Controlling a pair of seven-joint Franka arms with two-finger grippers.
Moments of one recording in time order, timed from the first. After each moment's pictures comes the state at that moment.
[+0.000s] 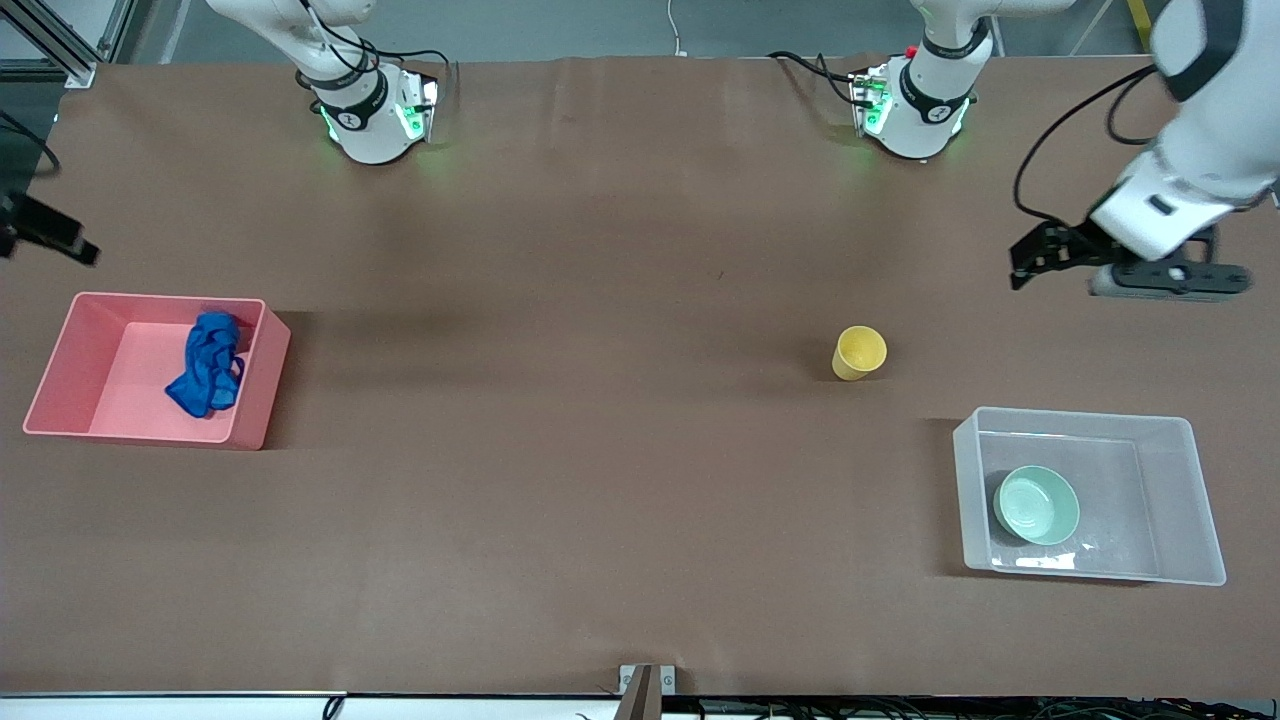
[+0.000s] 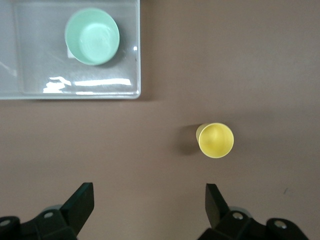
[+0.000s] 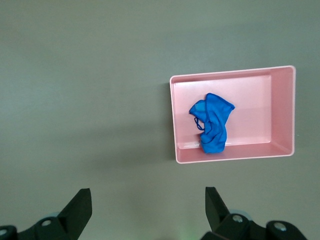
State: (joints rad) left arm -0.06 -0.17 -0.05 -2.09 -0.04 1.96 0.00; right arm -0.07 -0.05 -0.08 -1.52 0.03 1.47 -0.03
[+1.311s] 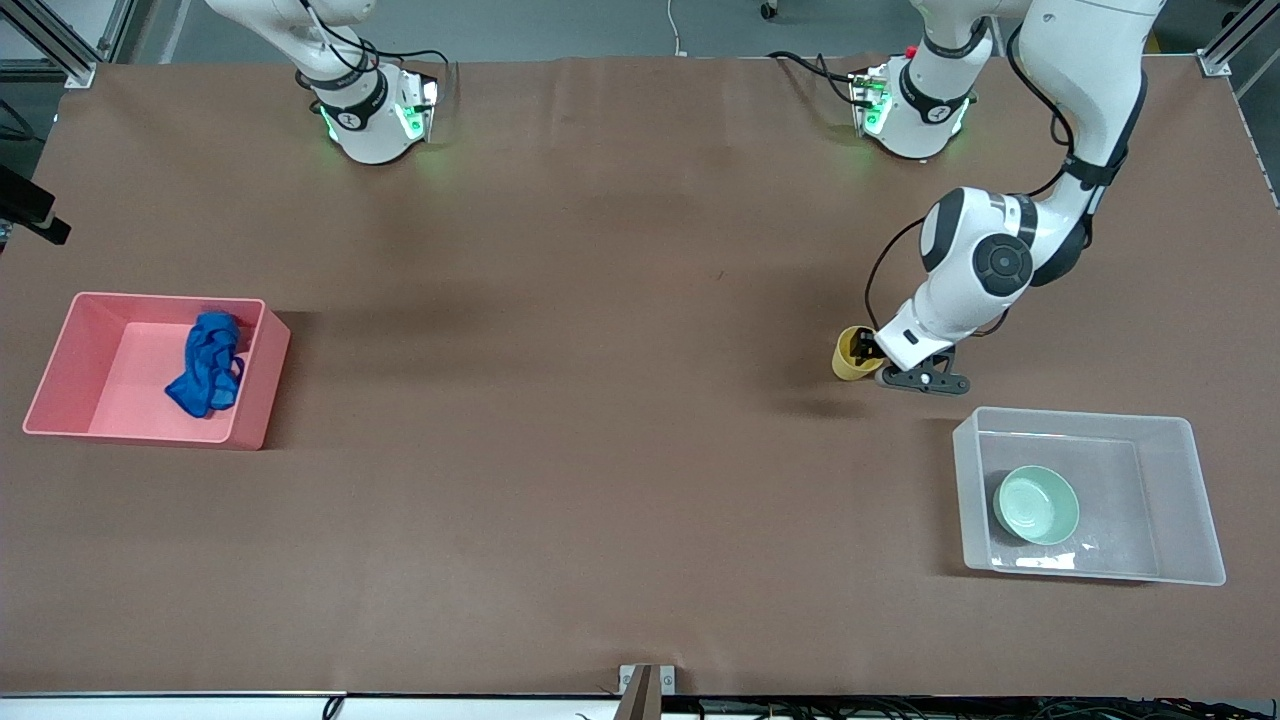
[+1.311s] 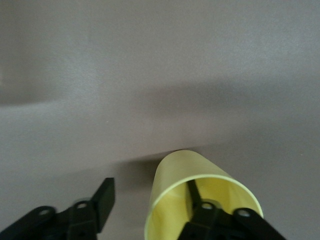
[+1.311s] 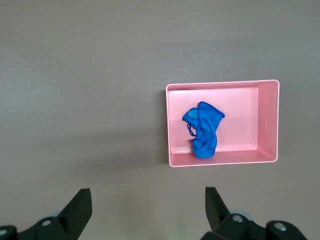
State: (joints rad) left arm -0.08 0.31 -0.19 -2.30 -0.03 2.60 -0.09; right arm -0.07 -0.03 -0.06 -1.48 -0.01 1.46 -0.04
